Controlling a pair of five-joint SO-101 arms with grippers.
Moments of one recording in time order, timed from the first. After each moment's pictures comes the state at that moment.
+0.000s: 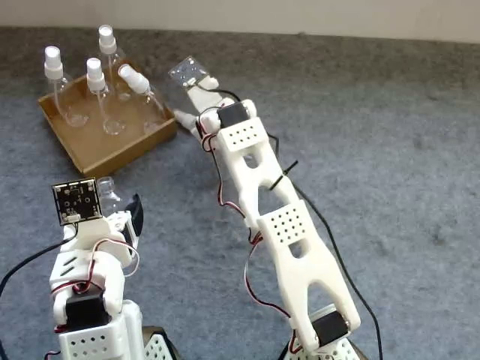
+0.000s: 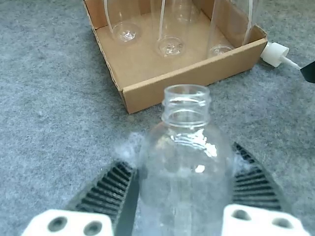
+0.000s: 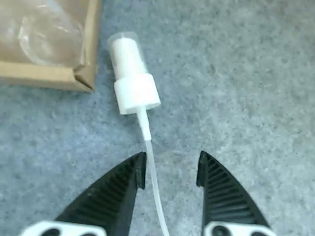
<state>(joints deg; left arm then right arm) -17.8 -103.0 87.0 57.1 5.6 -28.1 71.2 -80.7 74.0 19.9</state>
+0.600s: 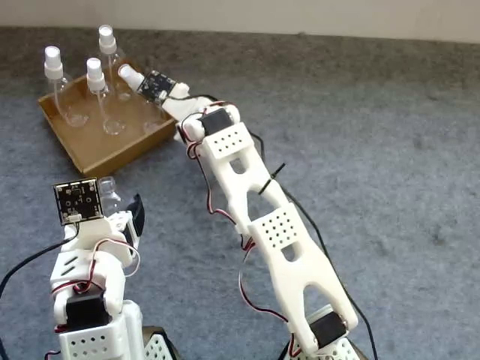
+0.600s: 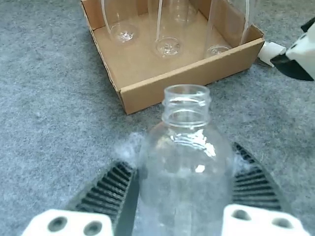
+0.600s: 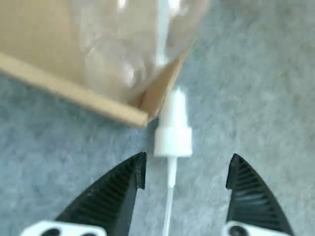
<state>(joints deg) -17.4 -103.0 87.0 57.1 5.6 -32.3 71.2 -80.7 66.7 34.3</state>
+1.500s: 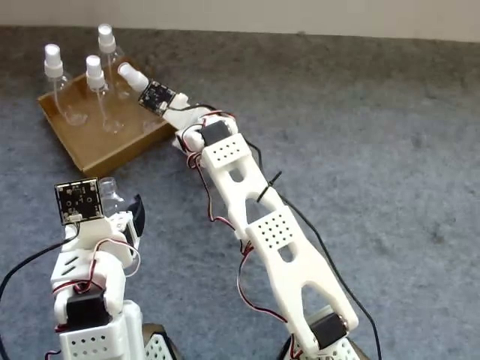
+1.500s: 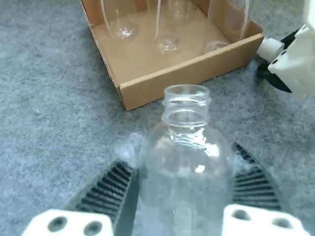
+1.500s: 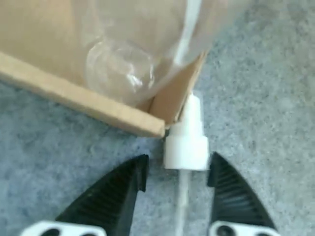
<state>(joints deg) -17.4 -103.0 87.3 57.1 5.6 -32.5 81.0 -83.4 58.9 34.6</state>
